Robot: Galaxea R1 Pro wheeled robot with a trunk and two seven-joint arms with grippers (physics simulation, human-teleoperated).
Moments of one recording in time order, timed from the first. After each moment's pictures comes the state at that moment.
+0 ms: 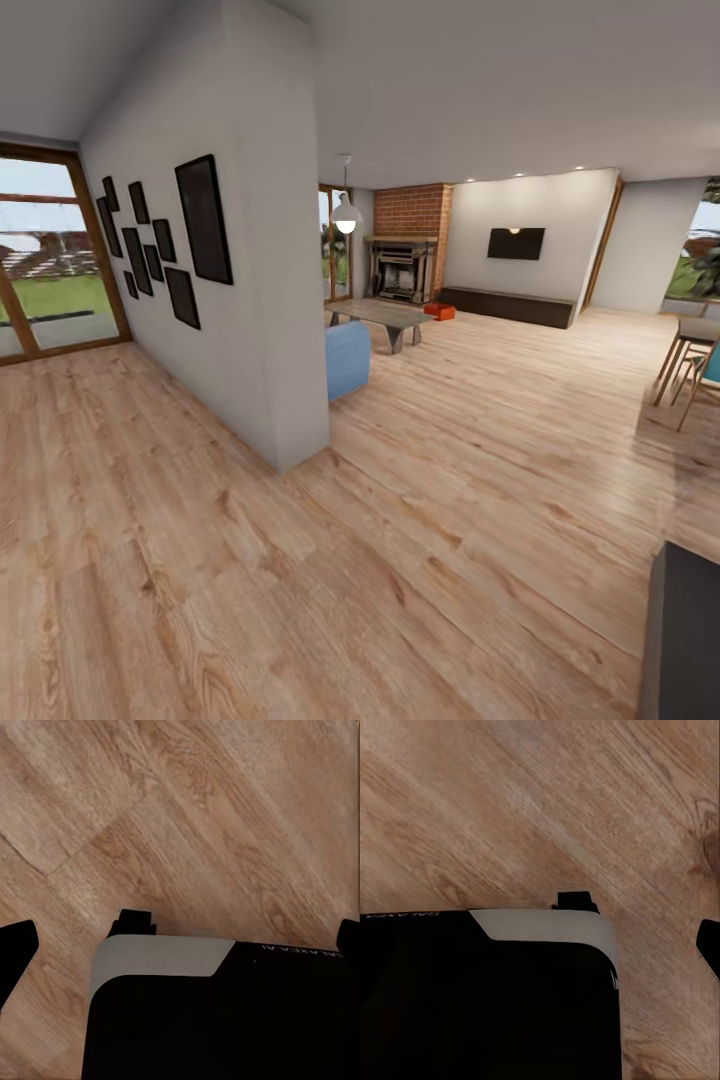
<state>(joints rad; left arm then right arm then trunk) -0.28 0.00 0.07 0.00 0.08 0.00 -0.03 -0.18 0.01 0.51 0.03 -0.57 -0.15 0.03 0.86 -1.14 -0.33</state>
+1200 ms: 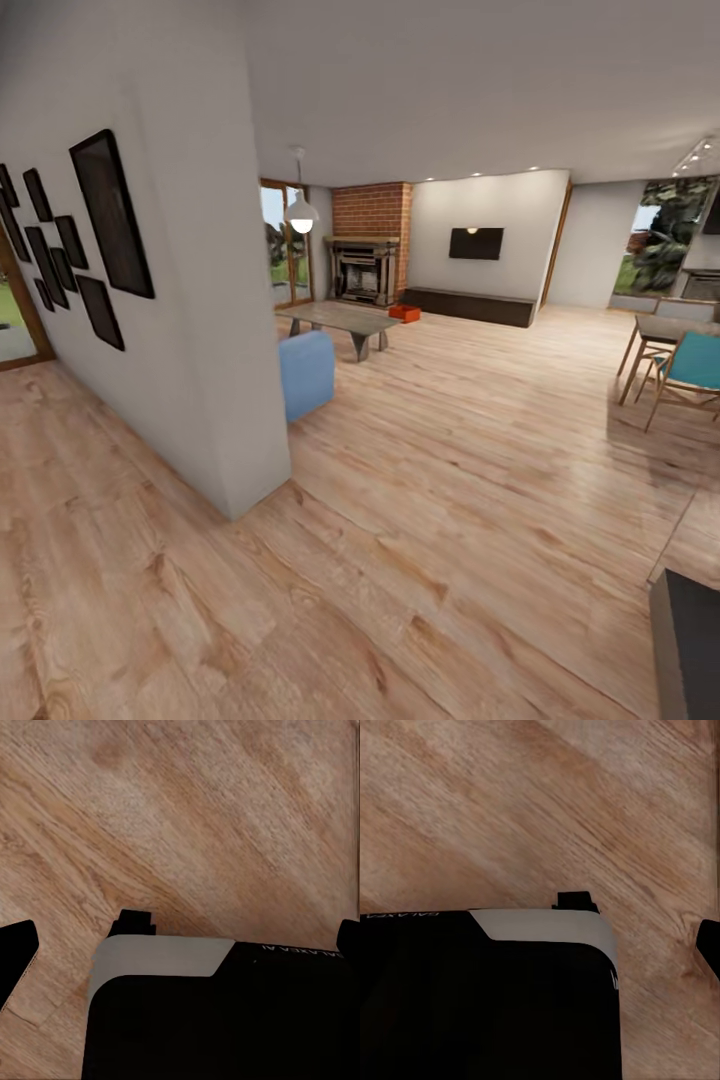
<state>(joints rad) -0.28 0.00 0.07 0.00 0.08 0.00 -0.03 -0.18 0.01 0.51 0.03 -0.57 -0.15 0.03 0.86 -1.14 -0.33</state>
